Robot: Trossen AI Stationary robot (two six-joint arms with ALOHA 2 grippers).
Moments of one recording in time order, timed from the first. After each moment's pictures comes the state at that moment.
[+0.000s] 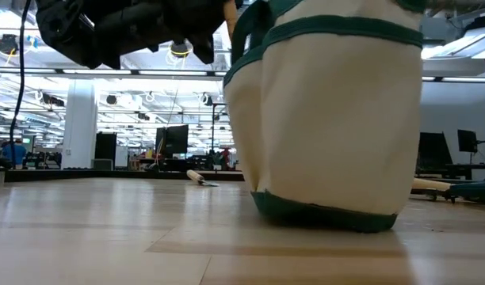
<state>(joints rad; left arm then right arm) -0.06 1.32 0.52 1.18 0.26 -0.10 0.13 1.18 1.39 0.00 0.23 0.32</state>
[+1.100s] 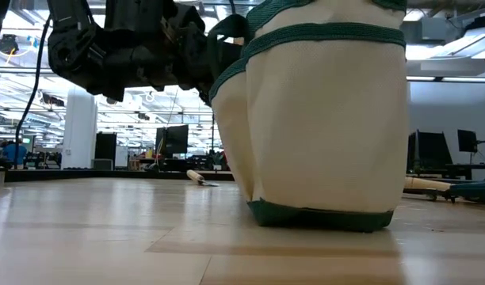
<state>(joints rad) -0.06 1.55 0.52 1.24 0.24 -0.11 0.14 1.18 1.39 0.00 0.23 0.32</state>
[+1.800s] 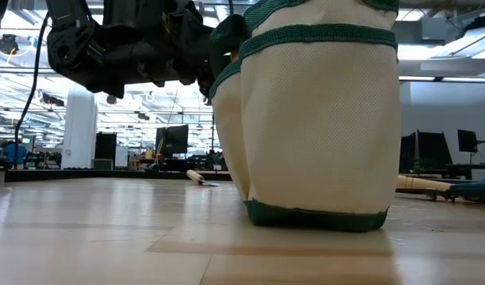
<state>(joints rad) -0.07 1.53 0.52 1.26 0.23 -0.09 0.14 1.18 1.39 -0.05 0.20 0.31</state>
